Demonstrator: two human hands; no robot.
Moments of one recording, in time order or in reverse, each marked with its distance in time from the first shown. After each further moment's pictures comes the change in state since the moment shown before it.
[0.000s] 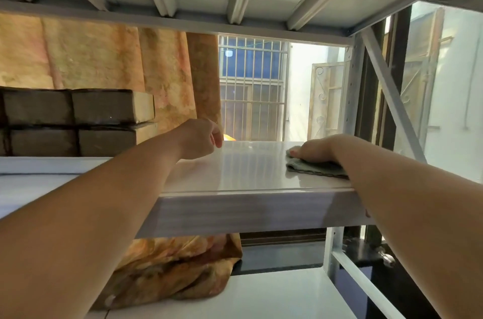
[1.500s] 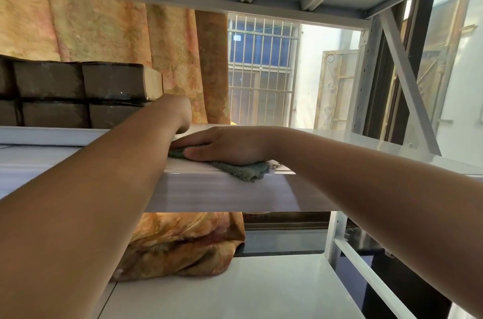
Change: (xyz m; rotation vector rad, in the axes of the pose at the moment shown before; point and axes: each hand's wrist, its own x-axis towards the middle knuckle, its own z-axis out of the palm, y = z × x) left_hand 0.000 -0.027 -0.016 0.383 -0.086 -0.412; right_hand -0.049 -0.118 0.032 0.060 -0.071 -0.983
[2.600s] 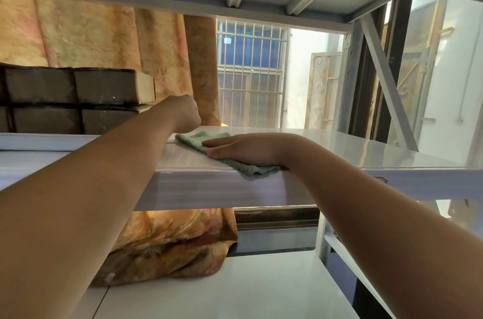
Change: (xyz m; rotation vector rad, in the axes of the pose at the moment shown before) left_hand -0.007 0.016 -0.002 -0.396 0.053 0.153; right_hand -0.038 0.016 0.001 0.080 0.049 0.306
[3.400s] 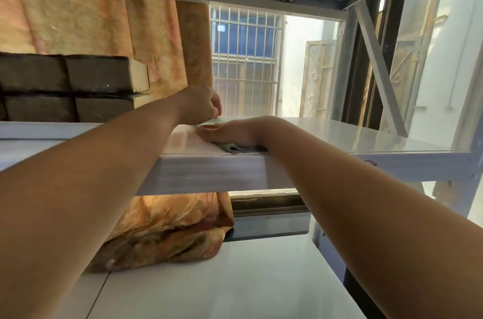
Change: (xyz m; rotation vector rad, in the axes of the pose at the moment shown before) left_hand -0.010 0.026 0.008 -0.035 -0.025 0.294; right_hand 0.027 0.002 0.001 0.007 0.005 0.137
